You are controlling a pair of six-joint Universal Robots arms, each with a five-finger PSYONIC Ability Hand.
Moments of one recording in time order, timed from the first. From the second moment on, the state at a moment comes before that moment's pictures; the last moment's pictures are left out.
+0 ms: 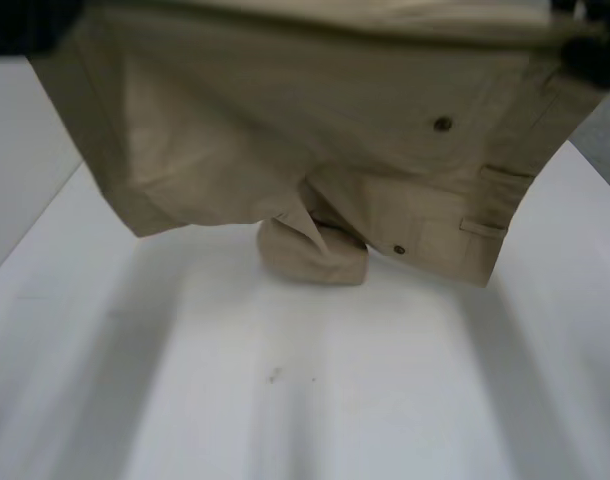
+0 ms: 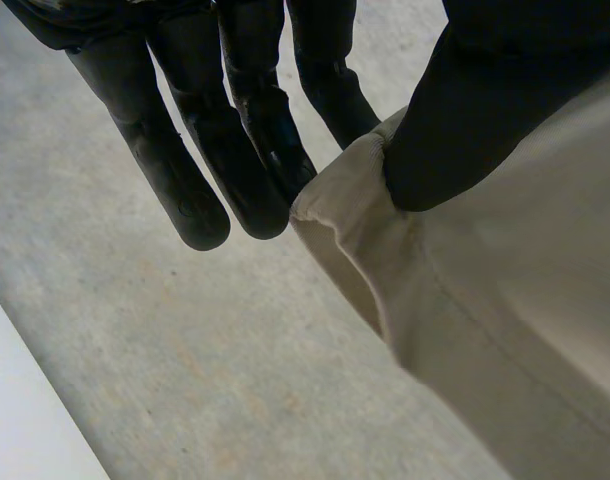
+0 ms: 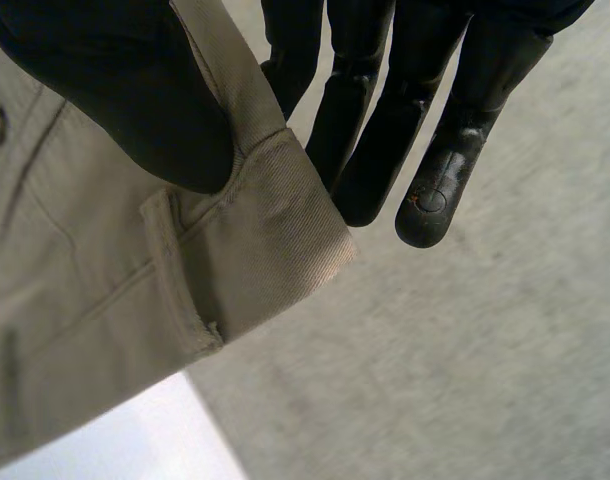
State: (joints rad) left arm 4.21 -1.27 -1.45 3.18 -1.64 3.55; right arm 1.82 -1.69 1.19 0.34 1.35 2.55; left_hand 1.13 1.19 1.18 1.19 0.97; right_hand 0.96 1.18 1.18 1.19 0.98
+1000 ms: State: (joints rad) left arm 4.23 -2.21 -0.63 3.75 -1.74 3.72; right arm 2.00 -1.00 0.82 -0.73 1.51 2.46; left_hand 1.13 1.20 1.19 1.20 0.98; right_hand 0.97 1.18 1.19 1.20 0.99
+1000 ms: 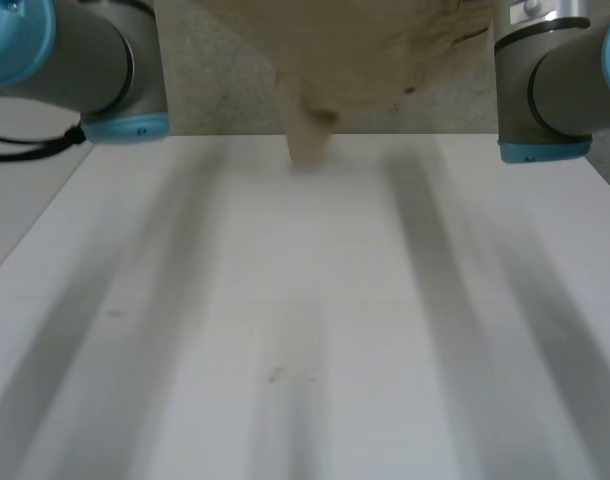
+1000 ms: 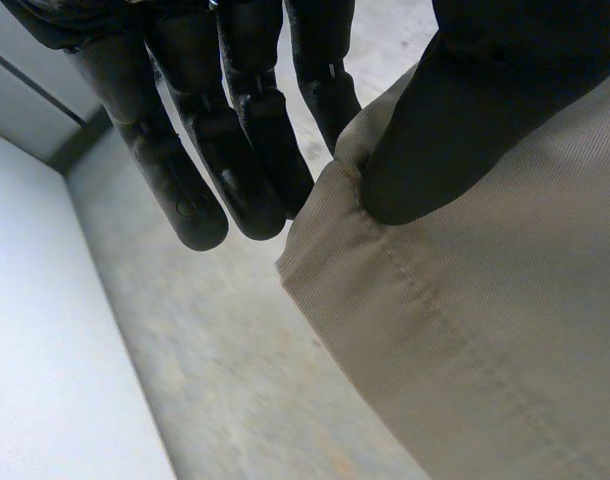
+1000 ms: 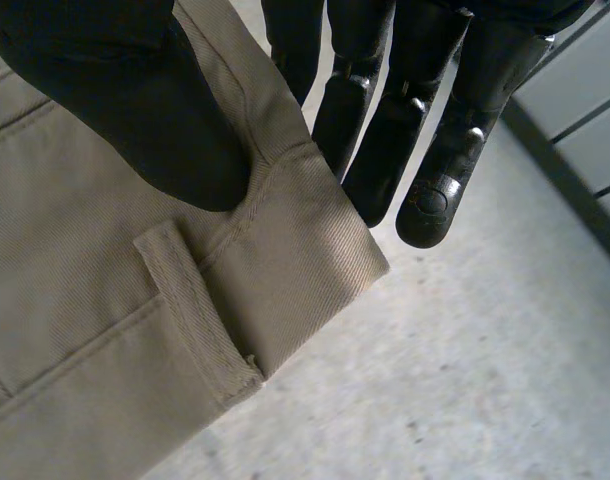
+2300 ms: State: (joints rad) left arm 4.17 -1.75 -1.73 3.05 -1.69 3.85; right arm 1.92 -1.23 1.73 0.33 1.47 2.26; left_hand 0.20 0.21 0.22 0.21 0.05; right_hand 0.97 1.18 1.19 1.20 0.99
